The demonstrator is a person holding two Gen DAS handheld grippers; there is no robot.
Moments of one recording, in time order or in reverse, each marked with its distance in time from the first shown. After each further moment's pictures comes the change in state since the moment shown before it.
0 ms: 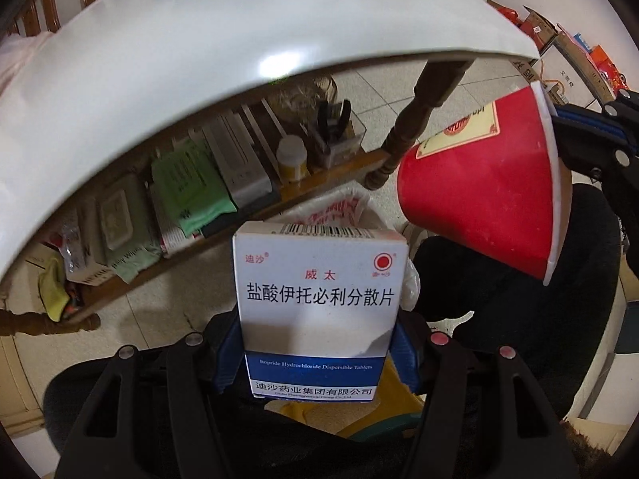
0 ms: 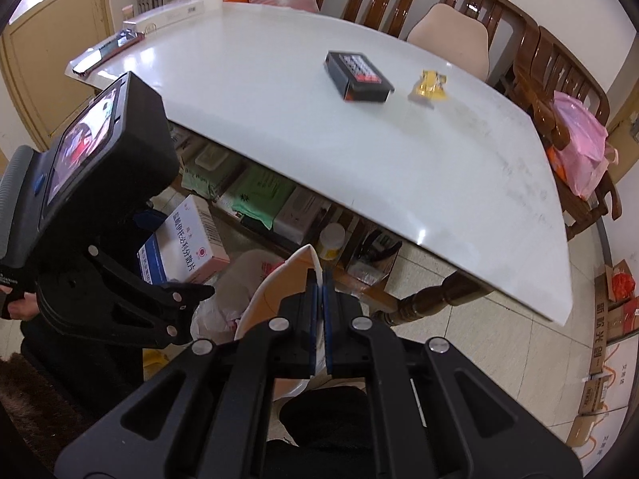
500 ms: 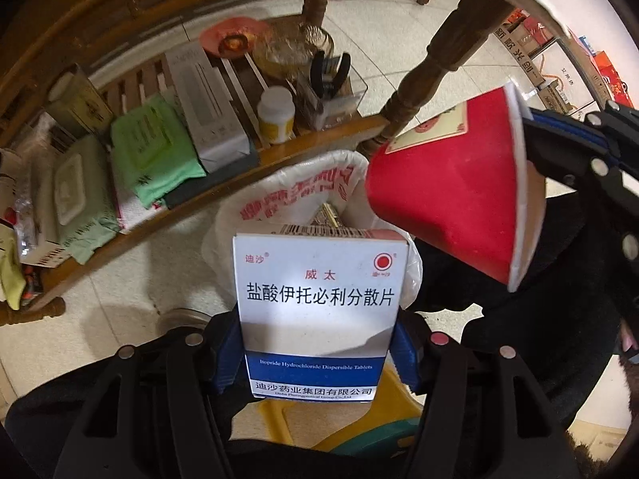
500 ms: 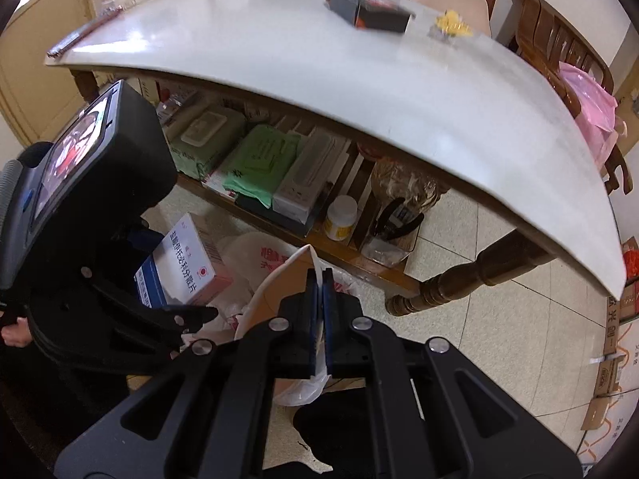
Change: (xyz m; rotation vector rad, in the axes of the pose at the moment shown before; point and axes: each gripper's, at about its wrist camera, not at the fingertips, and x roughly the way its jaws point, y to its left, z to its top) left arm 0.073 0.007 -0.004 -0.034 0.092 -0.085; right arm 0.075 0.008 -0.021 0.047 0.062 -0.002
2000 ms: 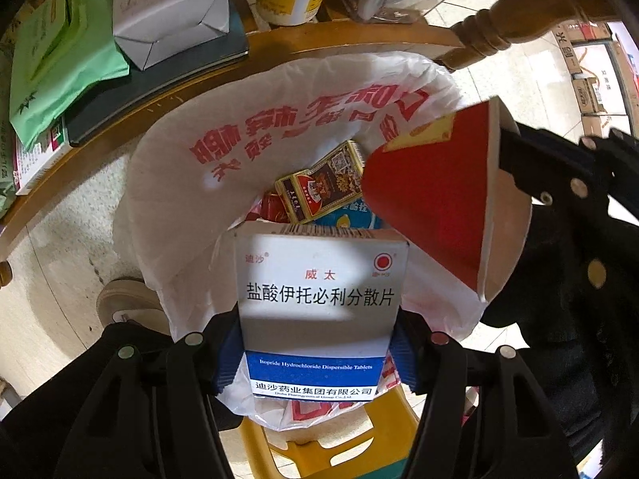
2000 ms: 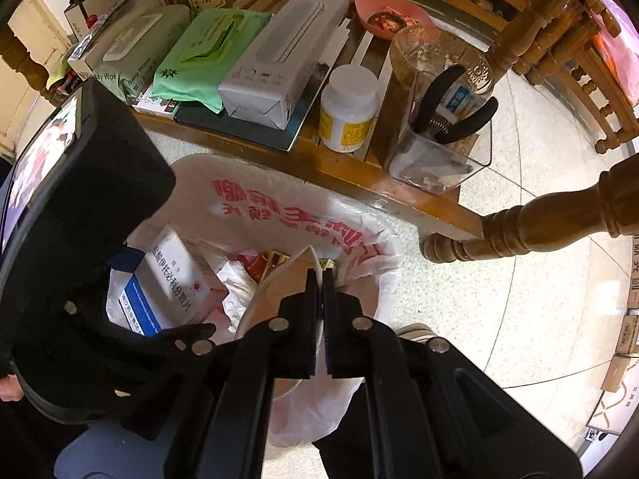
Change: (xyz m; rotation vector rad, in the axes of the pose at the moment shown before) left arm 0.166 0.040 0.020 -0.118 0.292 -0.083; right arm 0.173 -0.010 -0.027 0.097 0.288 0.055
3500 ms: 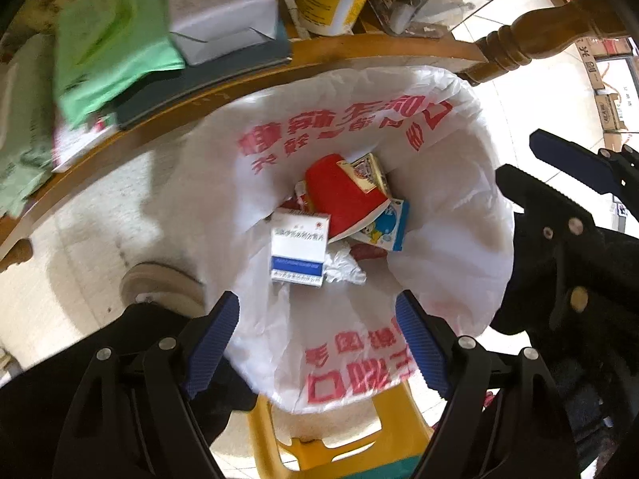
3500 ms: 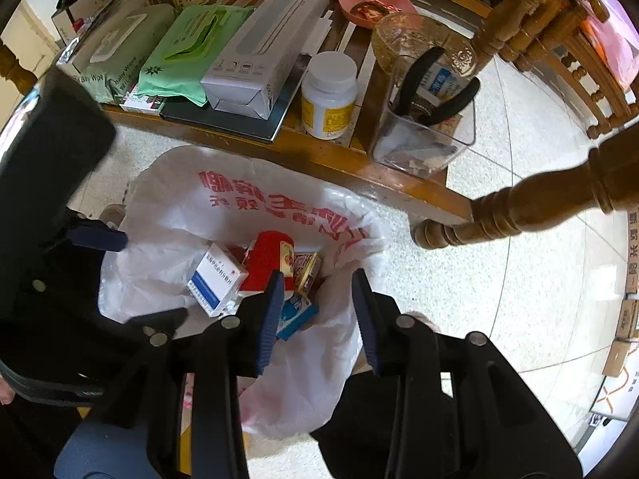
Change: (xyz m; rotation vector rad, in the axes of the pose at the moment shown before) left arm -0.022 0.002 -0.016 -0.061 -0.043 0.096; right arm -0.013 -0.009 -0.012 0.057 0.015 -0.013
